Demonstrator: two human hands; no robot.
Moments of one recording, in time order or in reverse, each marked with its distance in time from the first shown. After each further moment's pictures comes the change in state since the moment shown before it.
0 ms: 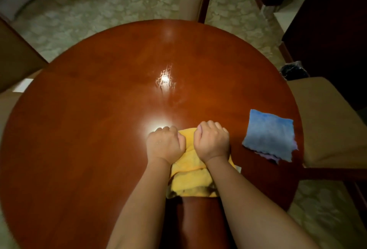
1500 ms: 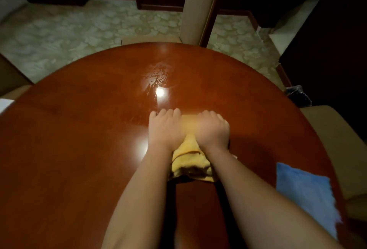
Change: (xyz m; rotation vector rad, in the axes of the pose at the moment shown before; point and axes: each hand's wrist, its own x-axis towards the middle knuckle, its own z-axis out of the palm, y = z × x) left_hand 0.172 -0.049 0.038 0.061 -0.133 0.094; right_hand 0.154 -0.013 0.091 0.017 0.071 0.047
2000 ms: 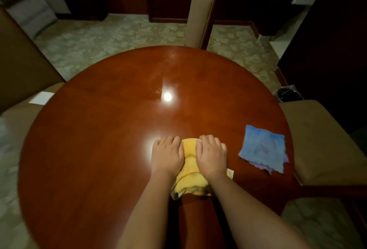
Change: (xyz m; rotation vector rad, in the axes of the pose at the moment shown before) left_hand -0.192 0.061 -0.041 -0.144 -0.064 -0.113; right_hand -0.162 0.008 -0.124 0.019 -0.244 0.023
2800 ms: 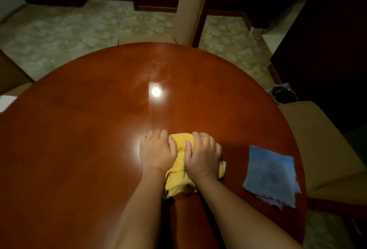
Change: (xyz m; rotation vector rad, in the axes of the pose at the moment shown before) left_hand 0.104 -0.014 0.031 -0.006 0.262 -0.047; right_hand 0.075 -0.007 0.035 -0.023 0.066 0.080
